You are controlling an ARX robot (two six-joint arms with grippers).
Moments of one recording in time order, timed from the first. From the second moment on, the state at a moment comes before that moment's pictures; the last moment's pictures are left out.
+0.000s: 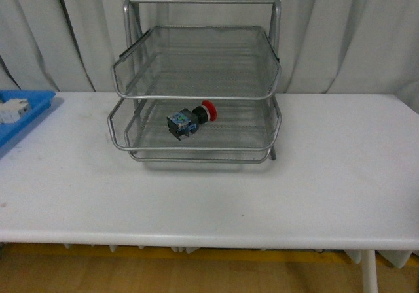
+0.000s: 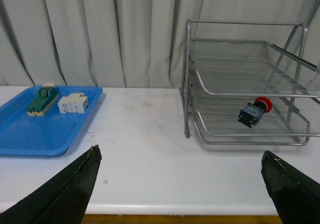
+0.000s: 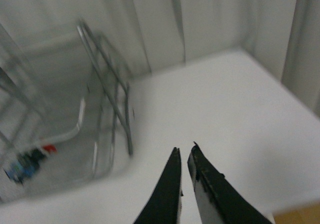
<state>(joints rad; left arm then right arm) 0.00 0.01 0.01 0.00 0.00 0.00 0.29 1.06 0.42 0.45 0.36 0.30</state>
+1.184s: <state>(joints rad) 0.00 0.01 0.01 0.00 0.00 0.00 0.00 0.39 0.01 0.40 0.00 0.01</state>
